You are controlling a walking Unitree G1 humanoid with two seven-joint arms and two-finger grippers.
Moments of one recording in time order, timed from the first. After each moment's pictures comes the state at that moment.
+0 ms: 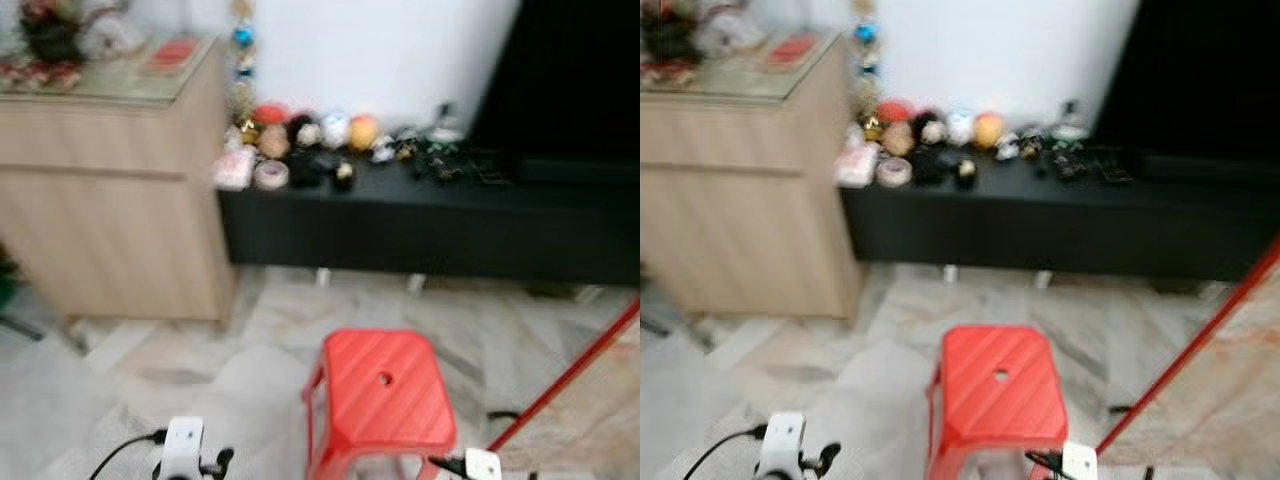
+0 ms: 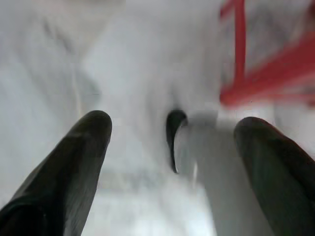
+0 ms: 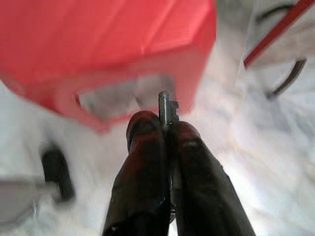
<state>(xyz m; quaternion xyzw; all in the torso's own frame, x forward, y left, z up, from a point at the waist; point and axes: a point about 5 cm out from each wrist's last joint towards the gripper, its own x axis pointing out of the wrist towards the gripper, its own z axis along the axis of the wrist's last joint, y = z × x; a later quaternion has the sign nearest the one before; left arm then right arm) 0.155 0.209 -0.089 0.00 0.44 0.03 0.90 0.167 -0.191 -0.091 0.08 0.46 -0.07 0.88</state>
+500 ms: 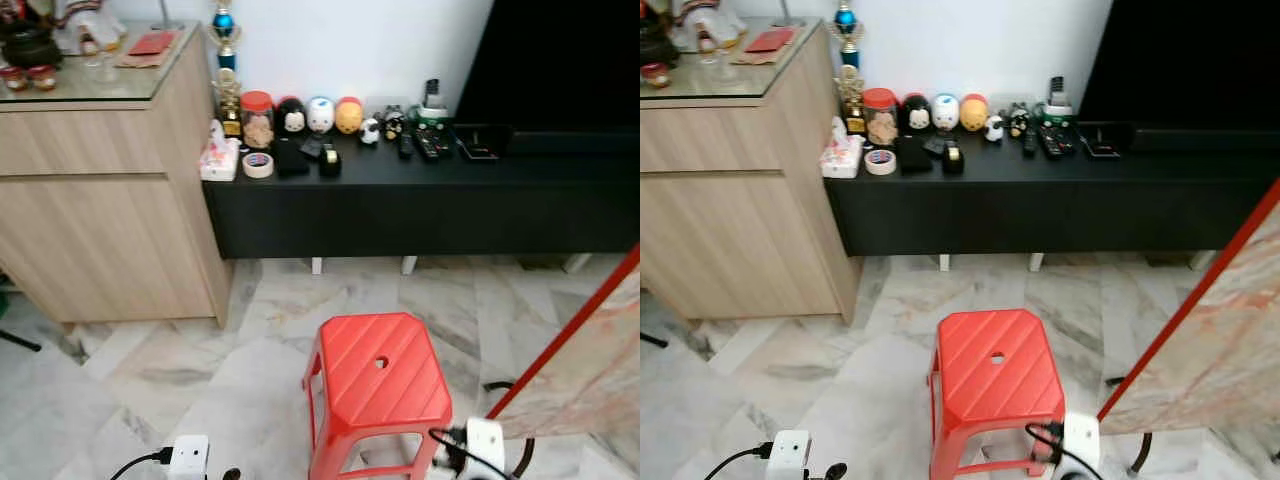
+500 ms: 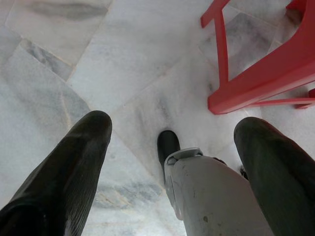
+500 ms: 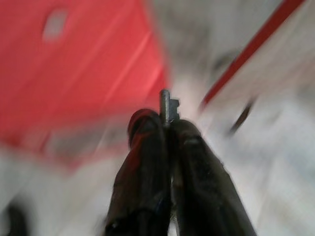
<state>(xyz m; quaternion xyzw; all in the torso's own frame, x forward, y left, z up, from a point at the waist) 0.174 0.207 -0.081 0.01 0.41 0.03 0.91 0.212 -0.205 -0.060 -0.01 0.34 -0.09 0.94</state>
